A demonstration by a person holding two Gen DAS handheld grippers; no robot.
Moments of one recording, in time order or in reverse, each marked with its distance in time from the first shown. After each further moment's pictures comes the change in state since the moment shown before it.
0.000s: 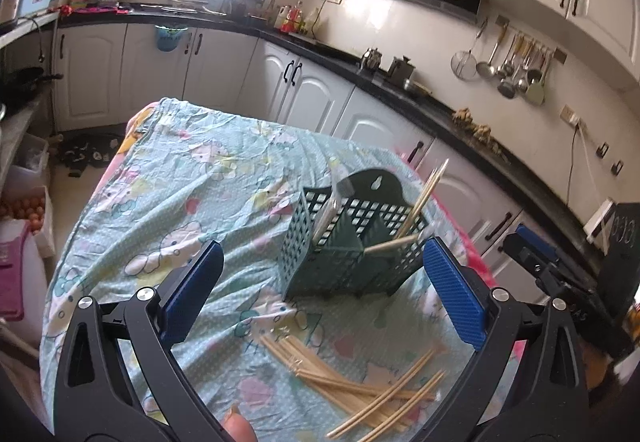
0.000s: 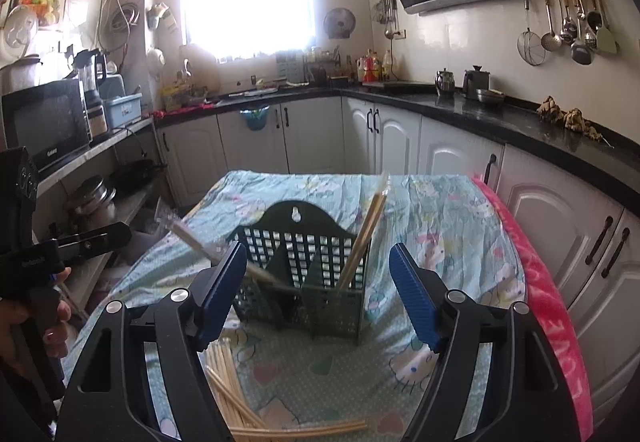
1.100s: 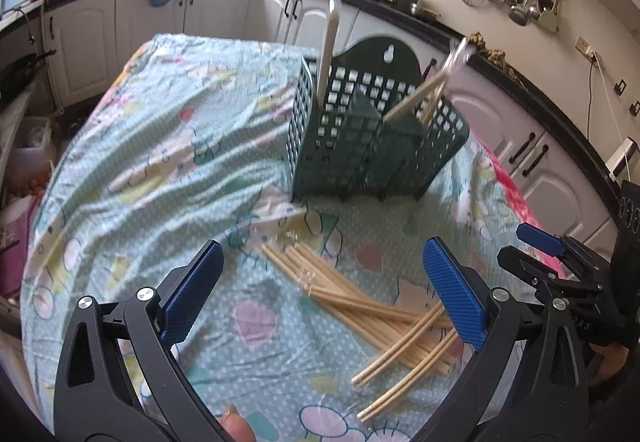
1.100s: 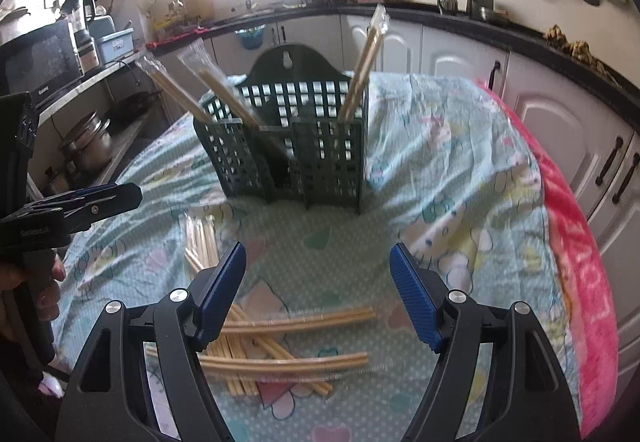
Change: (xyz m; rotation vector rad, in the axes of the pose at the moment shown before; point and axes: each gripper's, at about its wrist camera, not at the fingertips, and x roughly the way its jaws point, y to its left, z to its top) left arm 0.040 -0.004 -0.076 0.065 0.226 0.046; right arm 0.018 -0.006 -0.096 0.031 0.285 0.010
